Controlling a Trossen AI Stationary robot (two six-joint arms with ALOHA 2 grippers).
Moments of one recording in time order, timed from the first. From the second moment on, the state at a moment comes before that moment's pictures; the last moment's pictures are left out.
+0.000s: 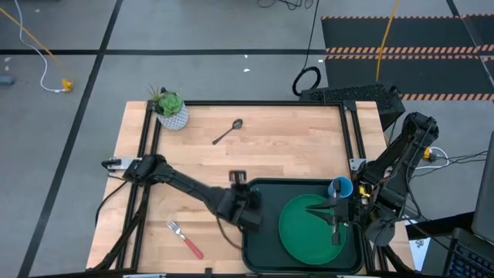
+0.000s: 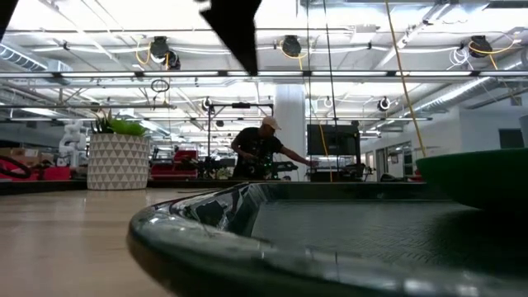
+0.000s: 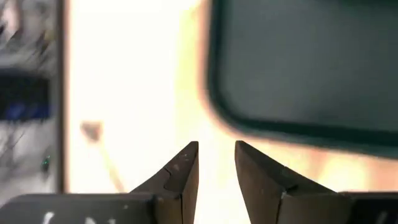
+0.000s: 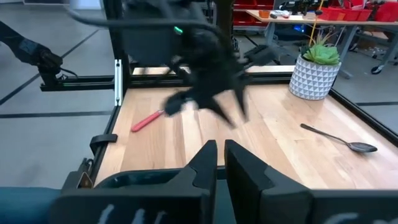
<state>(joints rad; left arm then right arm) -0.40 2.16 2.03 -1.35 -0.60 -0.37 1.00 1.13 0.88 -0.30 1.04 0.51</state>
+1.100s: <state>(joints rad) -0.28 1.58 0.97 -0.95 -0.15 -1.14 1.00 1.16 0.88 -0.34 0.99 0.56</state>
